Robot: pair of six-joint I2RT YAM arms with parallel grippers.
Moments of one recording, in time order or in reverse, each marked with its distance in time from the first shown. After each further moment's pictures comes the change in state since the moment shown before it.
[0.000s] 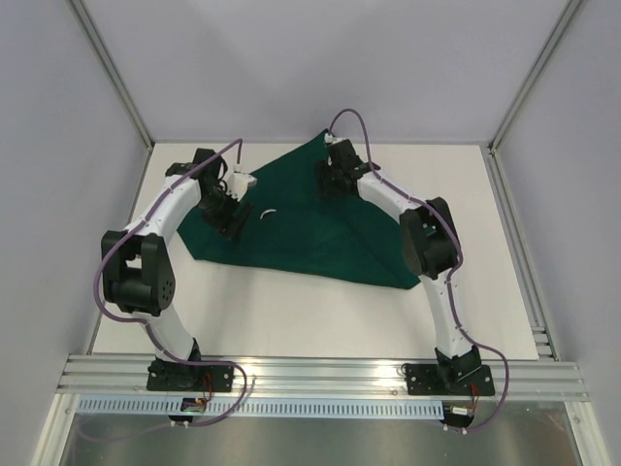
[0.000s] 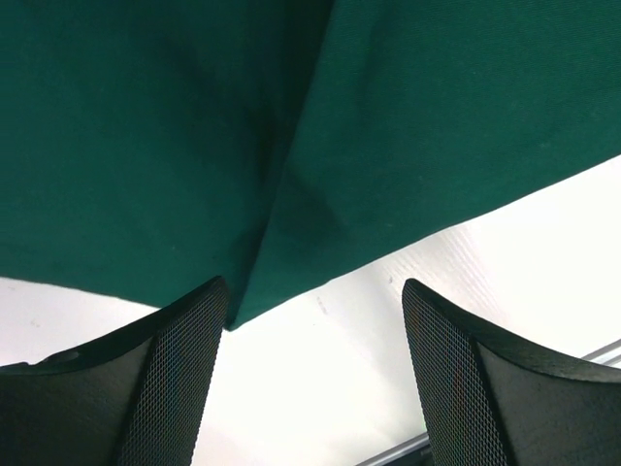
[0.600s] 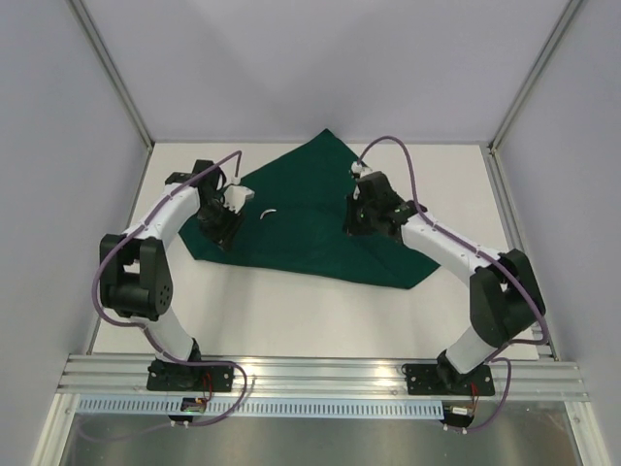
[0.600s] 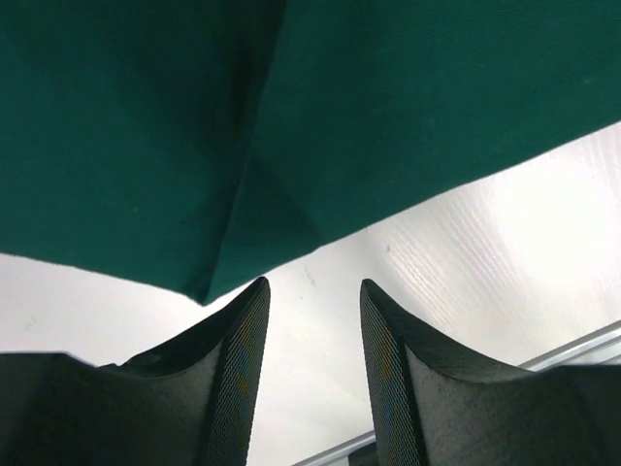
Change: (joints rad) left arm 0.009 -0.059 -0.106 -0.008 -0.039 0.009; right arm 0.048 -0.726 -0.713 0.053 -0.082 0.125
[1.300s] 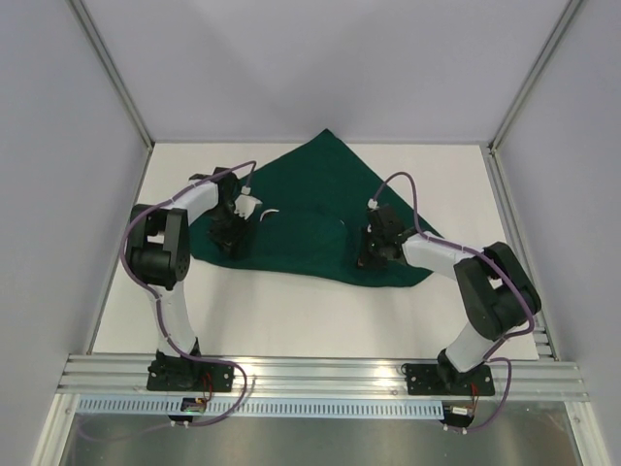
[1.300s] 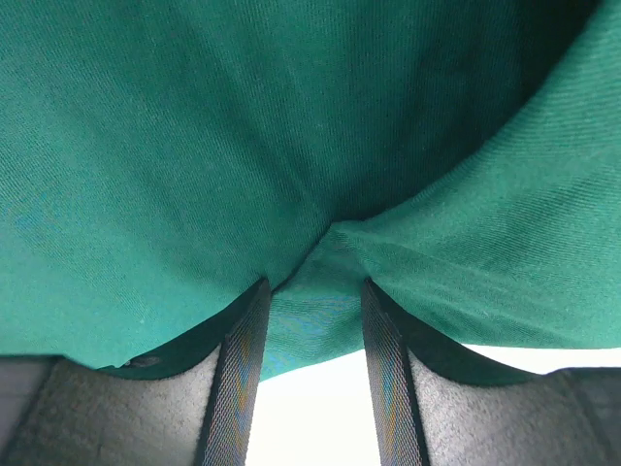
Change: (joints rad) left arm -0.022 0.296 0.071 0.076 -0.100 -0.017; right arm -0.035 0.042 -0.334 0.129 -0.072 0.165
